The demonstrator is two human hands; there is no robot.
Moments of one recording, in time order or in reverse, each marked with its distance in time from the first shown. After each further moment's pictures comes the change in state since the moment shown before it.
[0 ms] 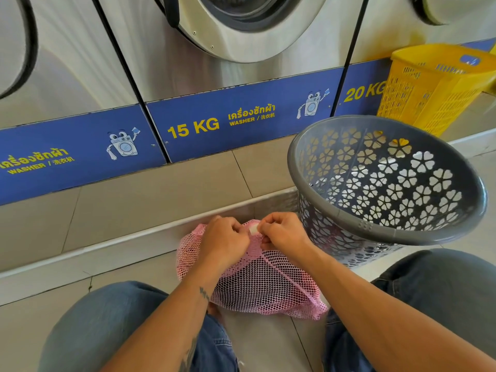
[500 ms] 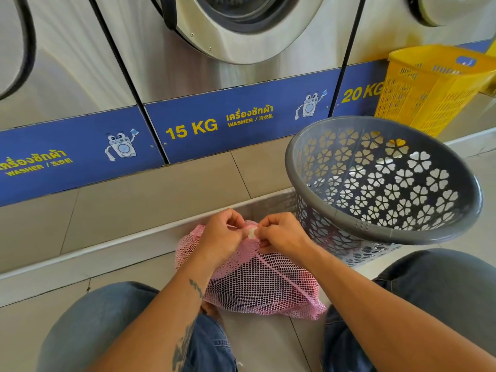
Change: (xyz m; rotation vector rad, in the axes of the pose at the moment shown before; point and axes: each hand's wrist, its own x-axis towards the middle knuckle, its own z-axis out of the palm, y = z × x) left_hand 0.001 0.000 -0.007 -0.418 -0.130 0.017; right_hand -0.002 -0.005 -0.006 -0.080 -0.074 0.032
